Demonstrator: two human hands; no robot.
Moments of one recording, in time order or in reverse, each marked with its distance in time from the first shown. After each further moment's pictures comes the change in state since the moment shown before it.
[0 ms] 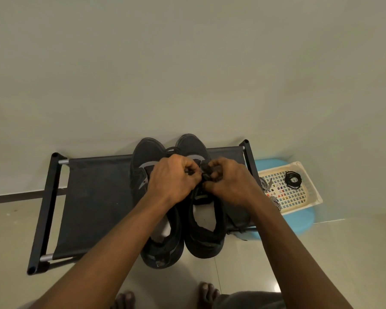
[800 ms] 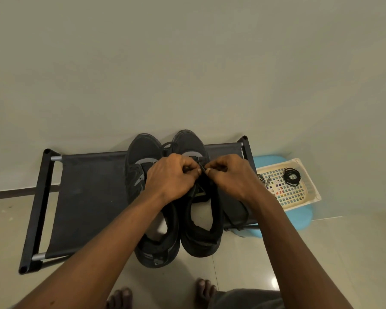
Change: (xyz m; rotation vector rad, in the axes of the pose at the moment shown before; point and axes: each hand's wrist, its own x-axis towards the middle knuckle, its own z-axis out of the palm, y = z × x) left_hand 0.005 -0.010 0.010 0.016 -0.080 -0.011; right_hand 0.004 0.005 -0.004 0.078 0.023 -0.042
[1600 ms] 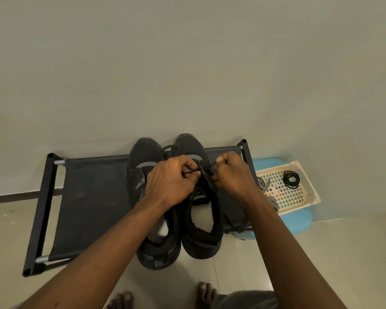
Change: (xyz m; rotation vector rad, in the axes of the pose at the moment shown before) left_hand -0.004 0.007 0.007 -0.059 0.112 -0.017; right_hand 0.008 0.001 0.006 0.246 0.114 0.187
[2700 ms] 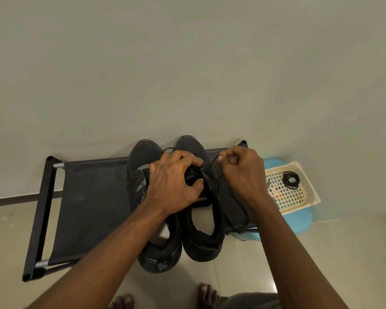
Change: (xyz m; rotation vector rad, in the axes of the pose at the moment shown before) left_hand -0.005 0.002 -0.002 0.116 0.030 0.175; right_hand 0.001 0.000 -0.017 -0.113 0.292 -0.199
